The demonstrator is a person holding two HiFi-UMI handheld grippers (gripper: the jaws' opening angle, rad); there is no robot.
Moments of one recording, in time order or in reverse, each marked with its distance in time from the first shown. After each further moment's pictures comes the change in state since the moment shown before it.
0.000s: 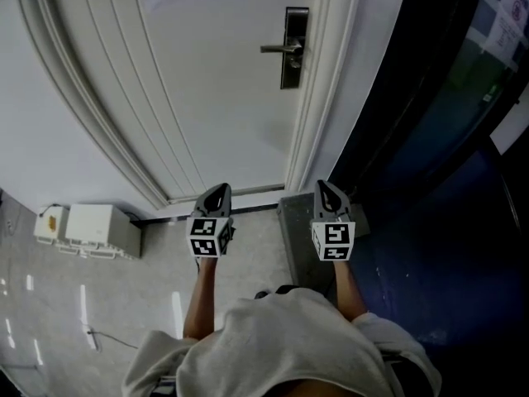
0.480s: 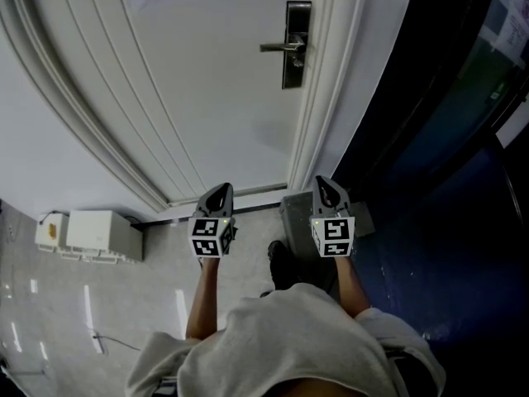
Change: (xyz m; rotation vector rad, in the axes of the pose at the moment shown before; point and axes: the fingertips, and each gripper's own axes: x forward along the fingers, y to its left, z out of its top) left arm 0.048 0.020 -0.009 -0.005 0.028 -0.014; right arm 0.057 -0.003 -0.012 -0.007 0.028 0.021
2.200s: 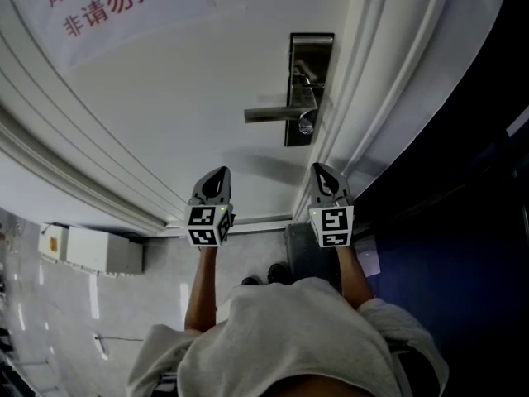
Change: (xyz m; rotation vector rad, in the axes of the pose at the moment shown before) left arm 0.282 0.095 0.084 0.025 -0.003 0.113; right arm 0.303 -0.121 0.007 -0.014 -0.018 0.131
